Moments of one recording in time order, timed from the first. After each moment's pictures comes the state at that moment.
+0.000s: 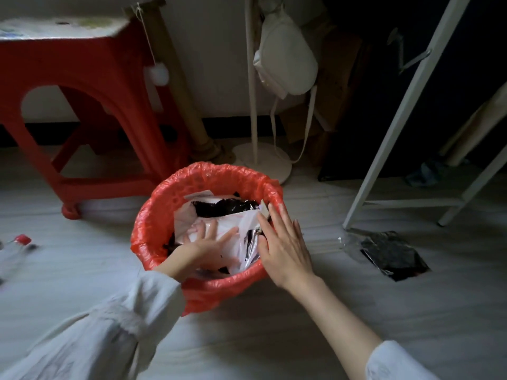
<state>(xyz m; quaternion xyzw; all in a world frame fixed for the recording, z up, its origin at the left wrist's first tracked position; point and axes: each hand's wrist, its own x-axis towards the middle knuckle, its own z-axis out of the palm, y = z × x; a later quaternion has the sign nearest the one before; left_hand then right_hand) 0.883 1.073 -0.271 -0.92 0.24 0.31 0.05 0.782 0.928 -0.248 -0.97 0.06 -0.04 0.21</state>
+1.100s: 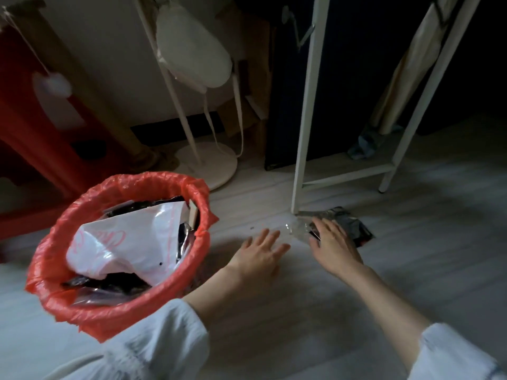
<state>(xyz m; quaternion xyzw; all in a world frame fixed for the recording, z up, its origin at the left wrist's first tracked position) 0.780 0.911 -0.263 -0.83 0.54 0.16 0.04 0.695 0.748 -0.285 -0.93 0.30 0.02 0.19</state>
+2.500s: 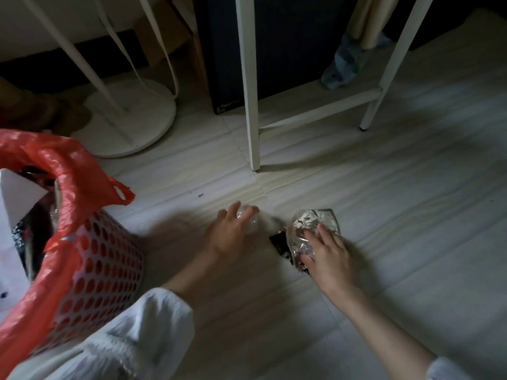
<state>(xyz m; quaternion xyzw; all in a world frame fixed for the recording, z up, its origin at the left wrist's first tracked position) 0.808 0.829 -0.410 -0.87 0.45 0.18 -0.09 0.635 0.703 -0.444 -0.92 0.36 0.04 0.15</state>
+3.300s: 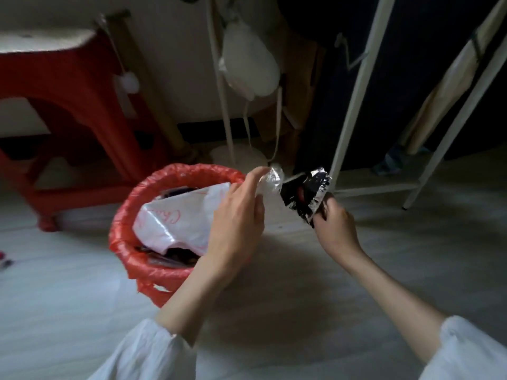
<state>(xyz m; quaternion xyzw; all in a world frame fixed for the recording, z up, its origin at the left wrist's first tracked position) 0.786 0.991 -0.181 -0.81 0.36 -0.18 -0.41 0.716 0.834 -0.203 -0.87 0.29 -0.20 0.35</state>
